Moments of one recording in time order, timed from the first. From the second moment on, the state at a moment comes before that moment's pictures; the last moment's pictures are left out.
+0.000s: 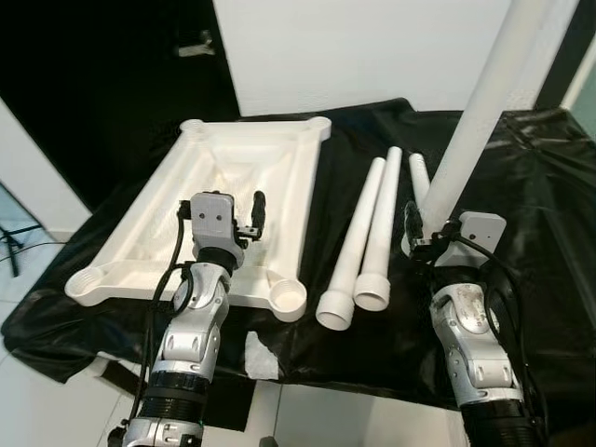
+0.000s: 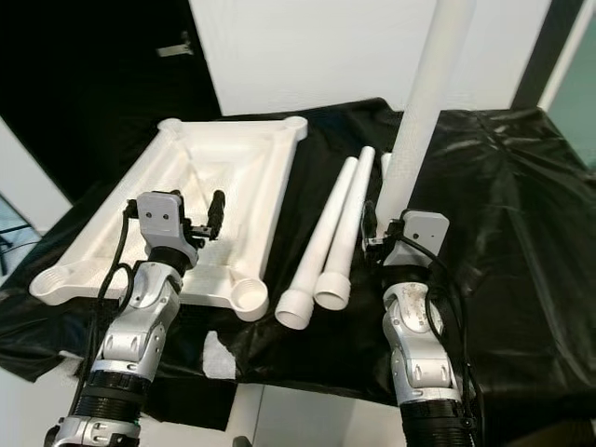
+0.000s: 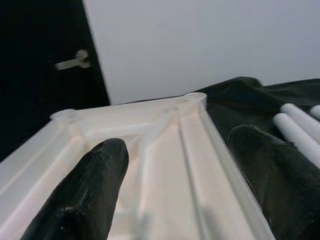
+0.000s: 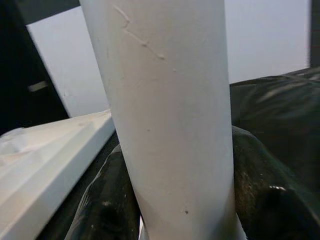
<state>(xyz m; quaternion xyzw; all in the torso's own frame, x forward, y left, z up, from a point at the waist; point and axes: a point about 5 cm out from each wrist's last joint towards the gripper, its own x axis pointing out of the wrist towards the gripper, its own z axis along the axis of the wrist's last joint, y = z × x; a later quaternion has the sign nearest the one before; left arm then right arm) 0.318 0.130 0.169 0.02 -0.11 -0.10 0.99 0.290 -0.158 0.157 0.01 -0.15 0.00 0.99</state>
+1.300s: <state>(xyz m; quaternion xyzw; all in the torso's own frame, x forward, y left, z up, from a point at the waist) 0.324 0.108 0.149 0.13 0.01 -0.21 0.97 0.290 -0.157 0.158 0.01 -0.15 0.00 0.99</state>
